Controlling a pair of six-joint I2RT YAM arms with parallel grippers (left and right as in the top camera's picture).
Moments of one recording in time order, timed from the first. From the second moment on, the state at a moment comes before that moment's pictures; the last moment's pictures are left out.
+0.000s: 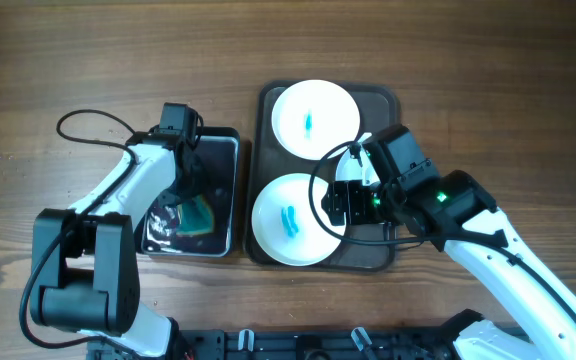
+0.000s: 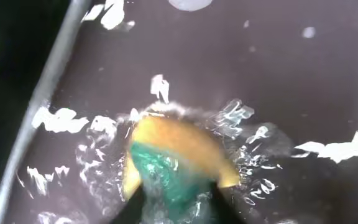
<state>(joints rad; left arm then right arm) -0.12 1.74 0.99 -0.74 -0.13 -0.60 0.55 1.26 1.02 -0.88 -0.23 0.47</state>
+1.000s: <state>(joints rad) -0.12 1.65 0.93 -0.78 -0.02 -0.55 0.47 1.27 0.97 -1.02 -0.19 0.55</state>
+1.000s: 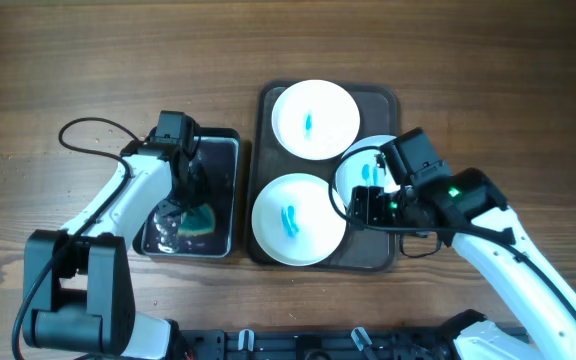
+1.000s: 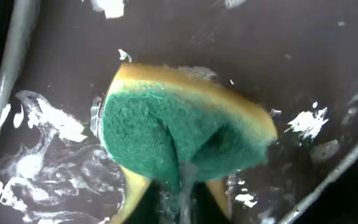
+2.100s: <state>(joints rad) -0.16 1.51 1.22 -1.08 0.11 -0.43 0.47 1.60 0.74 -0.44 -0.28 0.54</state>
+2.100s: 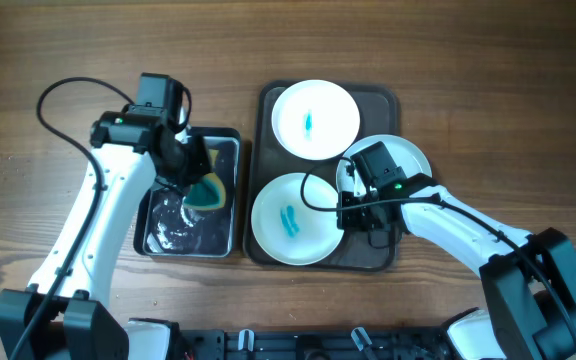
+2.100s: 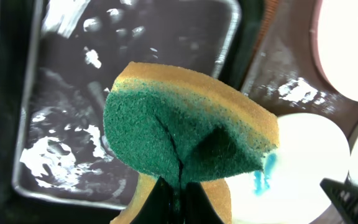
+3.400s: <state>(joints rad) -0.56 1.92 1.26 -0.82 0.05 -0.55 0.48 1.60 0.74 -0.37 -0.20 0.71</state>
